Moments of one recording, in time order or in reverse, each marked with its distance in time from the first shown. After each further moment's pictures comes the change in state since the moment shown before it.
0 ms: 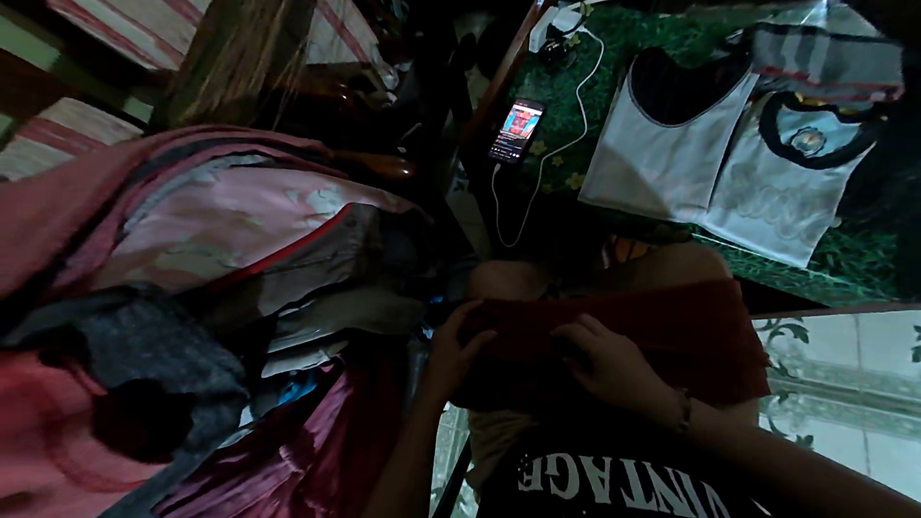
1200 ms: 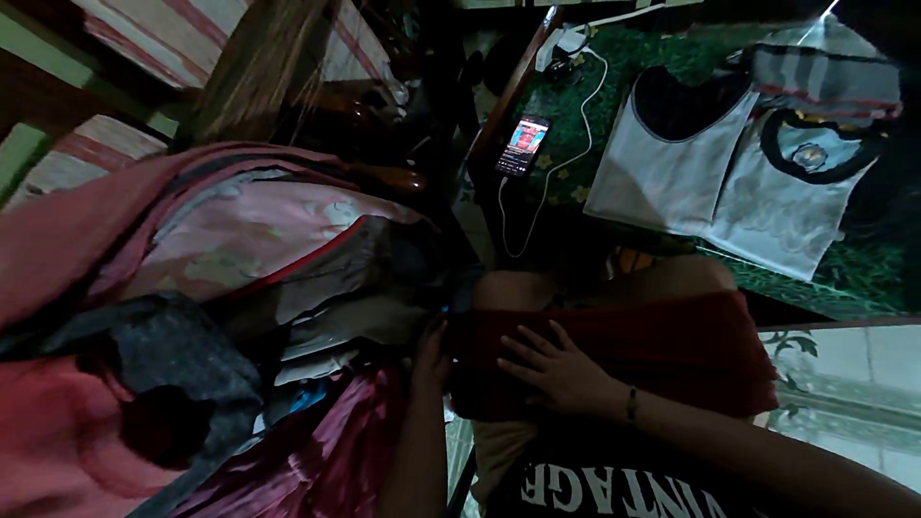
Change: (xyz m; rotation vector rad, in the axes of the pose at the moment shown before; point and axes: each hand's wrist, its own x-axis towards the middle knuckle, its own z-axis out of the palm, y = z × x) left_hand 0.036 -0.071 0.007 -0.844 0.355 -0.581; right_hand 0.034 0.002 0.050 -0.289 -0.304 -0.342
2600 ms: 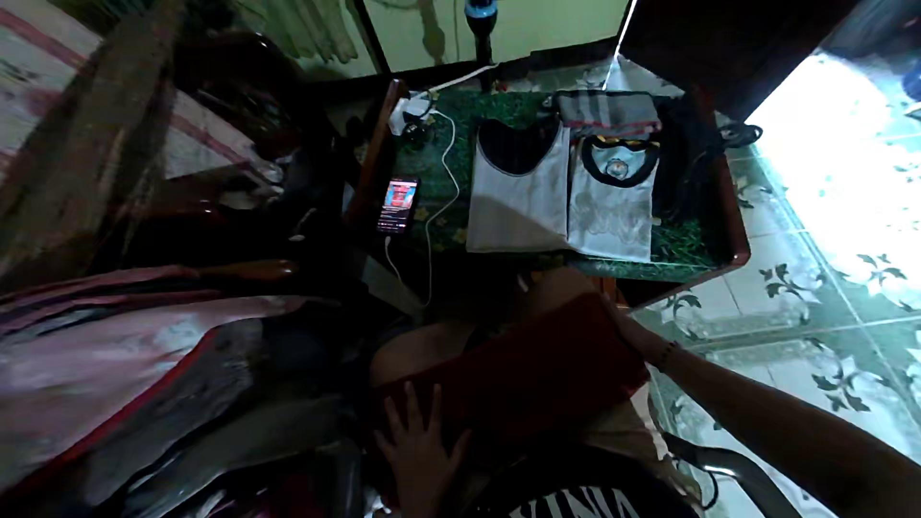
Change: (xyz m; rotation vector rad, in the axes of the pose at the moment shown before) left_hand -0.103 -0.047 0.053 1.498 -0.059 1.045; right_hand -0.181 0.137 -0.040 1.054 0.618 1.041
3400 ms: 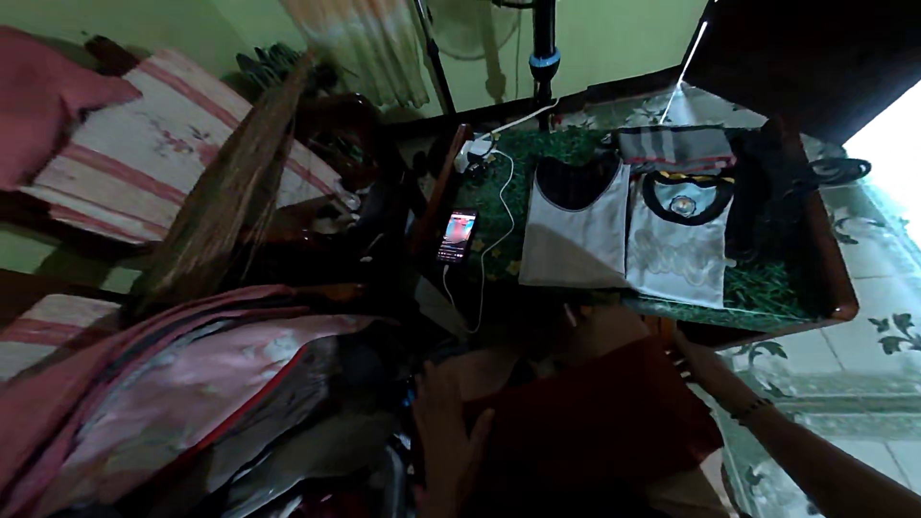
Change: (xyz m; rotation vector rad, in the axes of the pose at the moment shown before) left_hand 0.074 -0.005 -0.047 -0.244 0.080 -0.050; right_hand 0.037 0.012 -0.021 -0.089 0.208 0.062
